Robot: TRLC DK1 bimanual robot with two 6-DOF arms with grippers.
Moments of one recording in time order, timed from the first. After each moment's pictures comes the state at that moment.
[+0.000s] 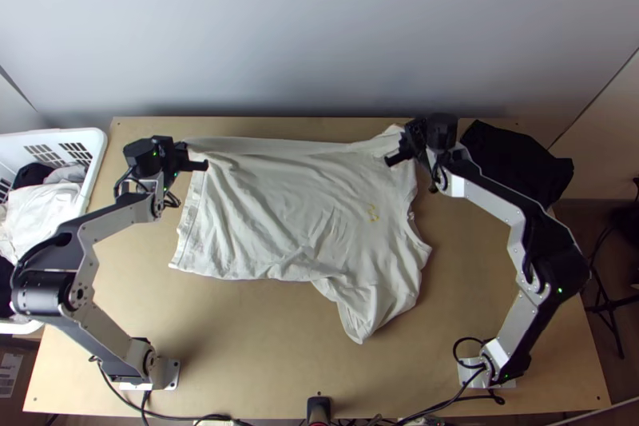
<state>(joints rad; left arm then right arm) 0.03 1.75 0.95 0.50 0.03 0.07 0.27 1.90 1.26 0.17 0.03 -0.29</state>
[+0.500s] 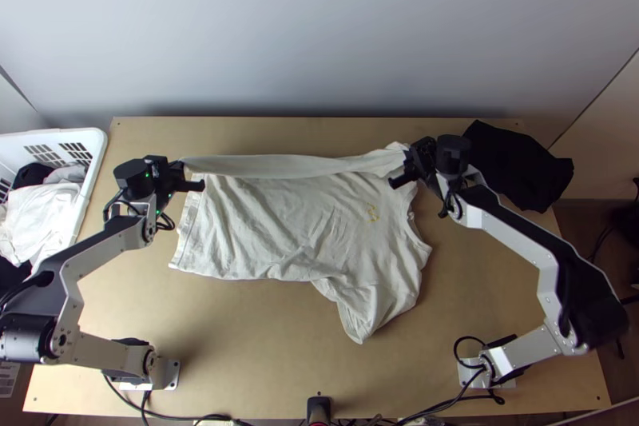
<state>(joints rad) 0.02 1.54 0.75 0.44 0.05 0.05 0.31 1.62 0.99 0.15 0.02 -0.26</state>
